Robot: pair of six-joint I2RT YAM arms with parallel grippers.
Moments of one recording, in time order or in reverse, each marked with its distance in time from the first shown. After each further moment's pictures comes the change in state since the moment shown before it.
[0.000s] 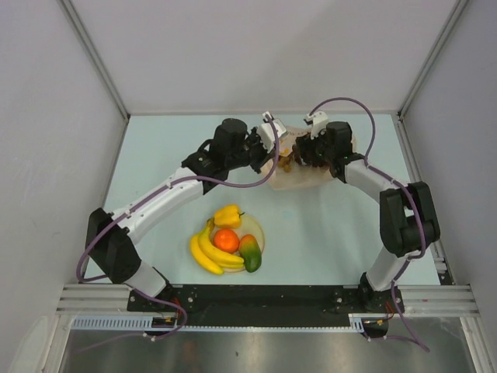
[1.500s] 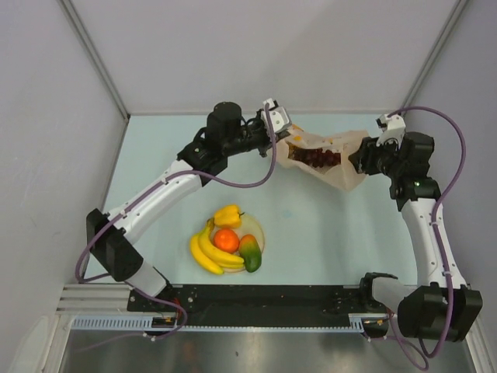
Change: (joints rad) left arm 0.006 0.019 0.146 0.100 0.164 0.136; right arm -0.348 -0.623 -0.109 -0.438 -0.234 0.101
